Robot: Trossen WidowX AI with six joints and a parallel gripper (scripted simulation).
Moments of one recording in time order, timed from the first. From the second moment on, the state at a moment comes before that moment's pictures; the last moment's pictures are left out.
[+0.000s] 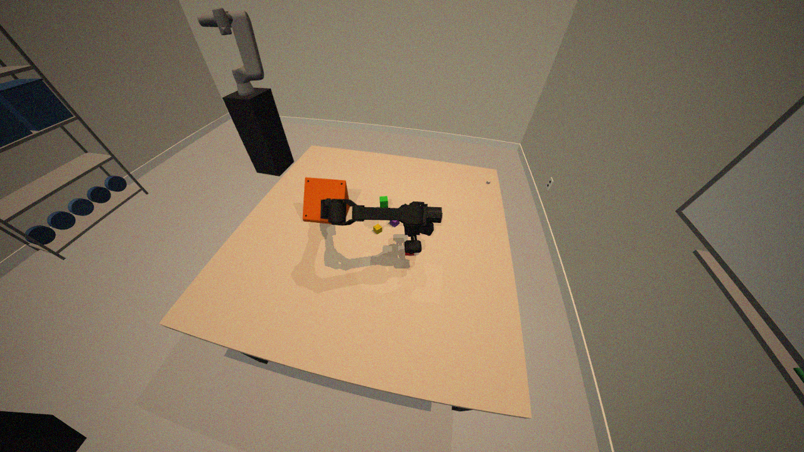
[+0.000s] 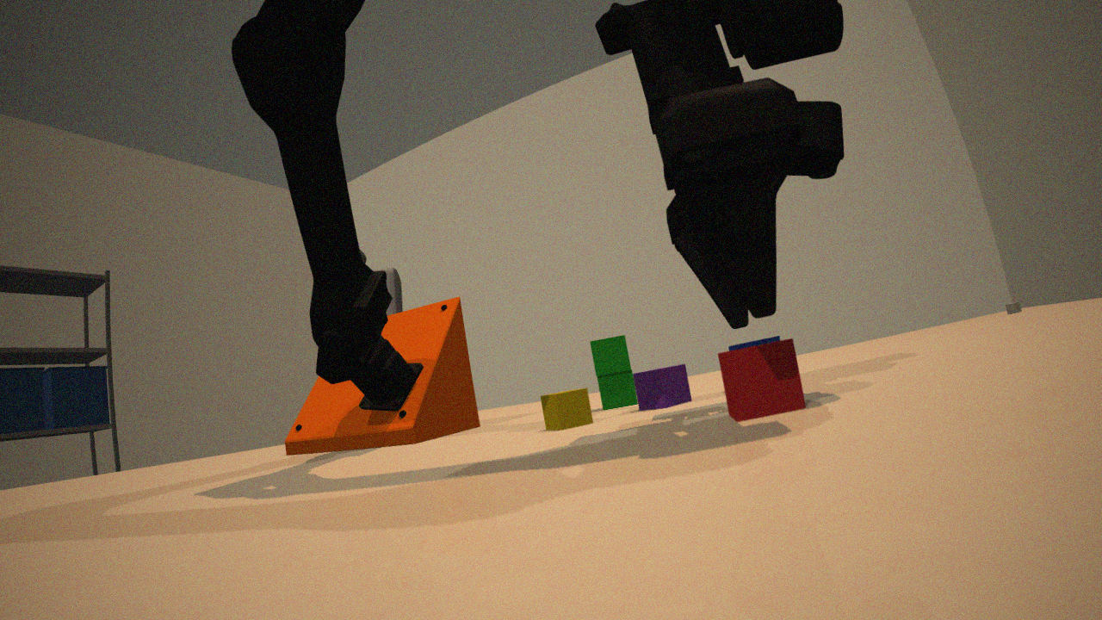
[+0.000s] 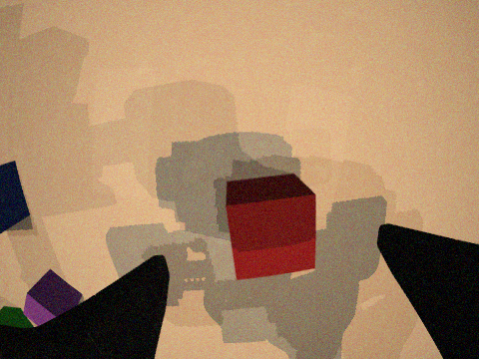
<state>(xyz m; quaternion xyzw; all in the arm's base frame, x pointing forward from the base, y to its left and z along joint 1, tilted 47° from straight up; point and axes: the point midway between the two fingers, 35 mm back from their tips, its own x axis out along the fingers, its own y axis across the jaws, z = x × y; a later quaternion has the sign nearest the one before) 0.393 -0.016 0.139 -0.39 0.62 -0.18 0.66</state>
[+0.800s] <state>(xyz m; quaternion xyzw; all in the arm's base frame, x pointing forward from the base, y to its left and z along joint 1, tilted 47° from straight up) 0.399 -0.046 0.113 -0.39 0.62 -0.18 0.66</state>
